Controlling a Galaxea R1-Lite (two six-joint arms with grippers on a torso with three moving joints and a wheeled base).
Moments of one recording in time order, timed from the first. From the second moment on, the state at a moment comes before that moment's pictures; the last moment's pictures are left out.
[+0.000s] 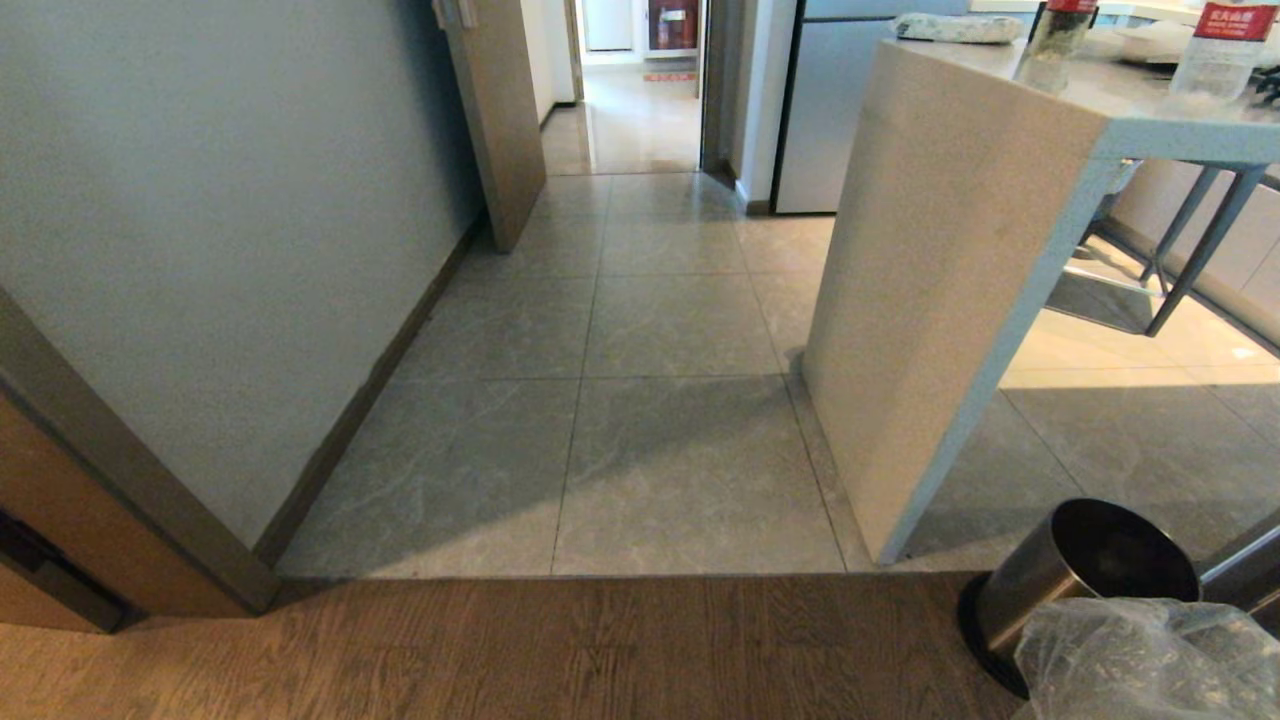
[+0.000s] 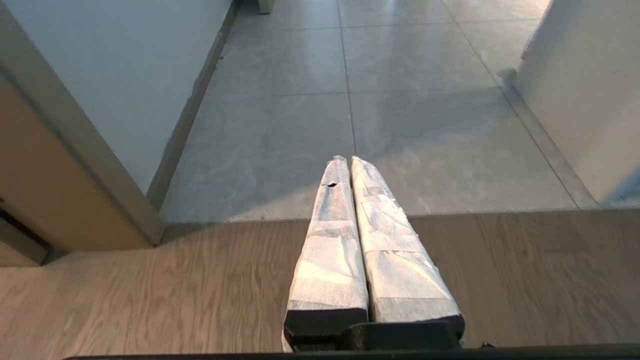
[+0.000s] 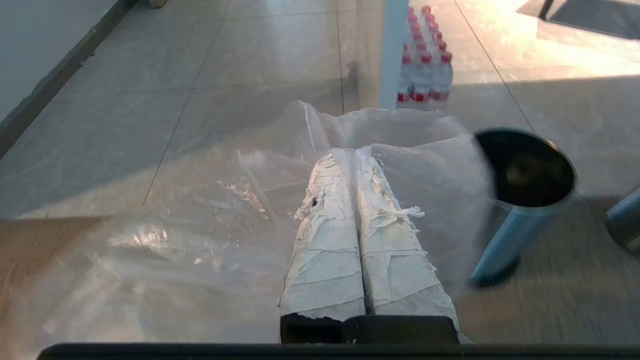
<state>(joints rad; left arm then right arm) 0.00 0.00 0.00 0.00 0.00 0.01 0.01 0.00 0.00 -0.01 -0.02 0.03</state>
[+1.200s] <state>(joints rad) 0.00 0.00 0.00 0.00 0.00 0.00 0.01 0.00 0.00 -0.01 -0.02 0.03</state>
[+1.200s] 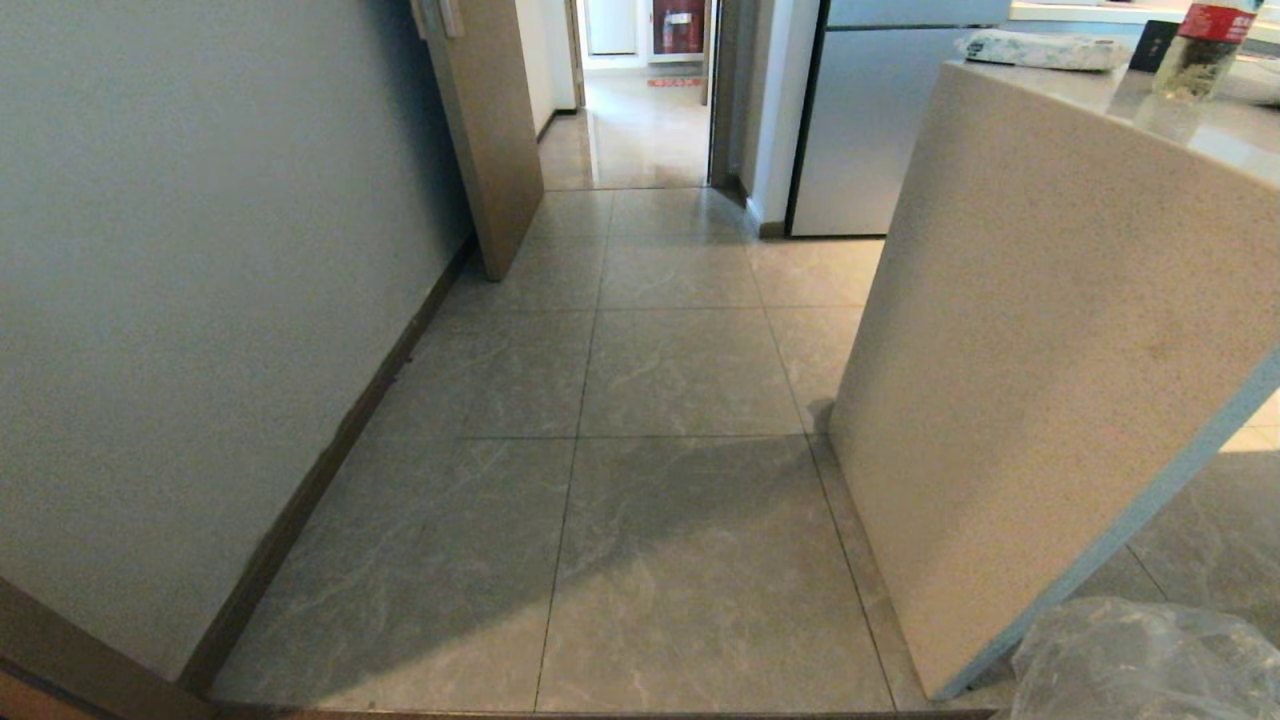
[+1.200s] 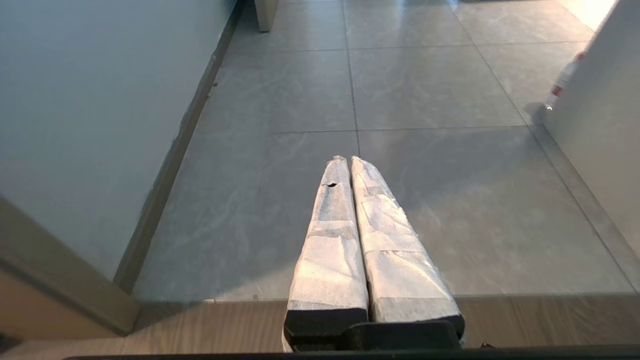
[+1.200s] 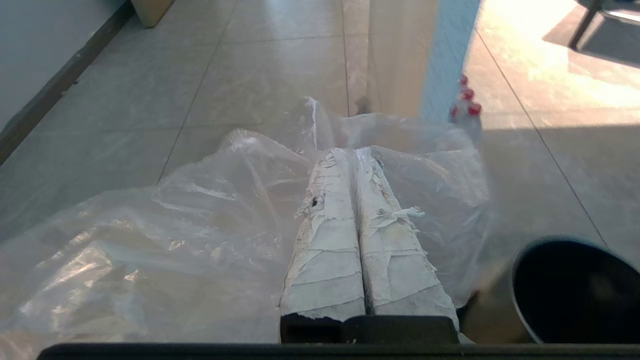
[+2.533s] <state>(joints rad) 0.00 0.00 0.00 0.00 0.00 0.00 0.01 0.00 0.00 -0.01 -0.02 0.03</state>
